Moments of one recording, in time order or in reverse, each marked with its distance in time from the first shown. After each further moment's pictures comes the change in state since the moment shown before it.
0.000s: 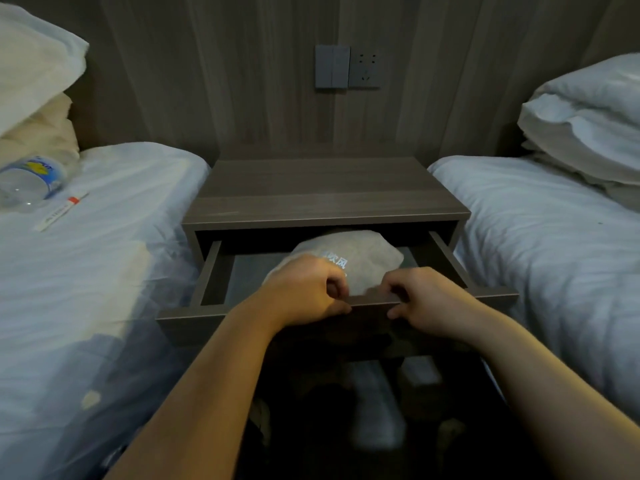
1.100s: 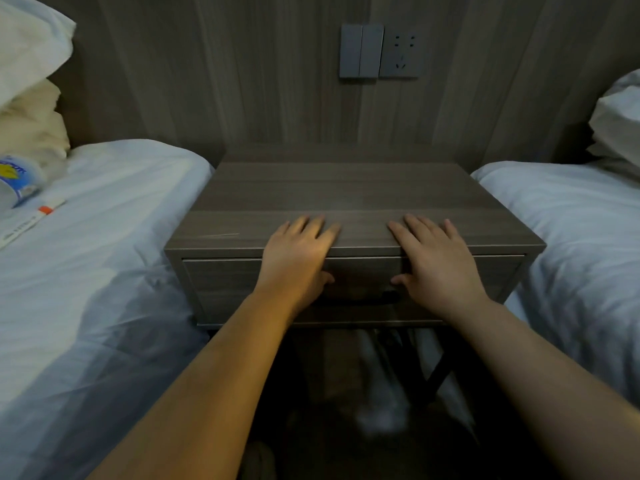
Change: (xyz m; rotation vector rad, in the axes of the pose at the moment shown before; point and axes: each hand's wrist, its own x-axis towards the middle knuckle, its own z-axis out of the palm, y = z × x) left_hand 0.101 -0.081 -0.007 0.483 0.377 -0.087; right_hand 0.143 0.045 0.010 -0.489 0.425 -0.089
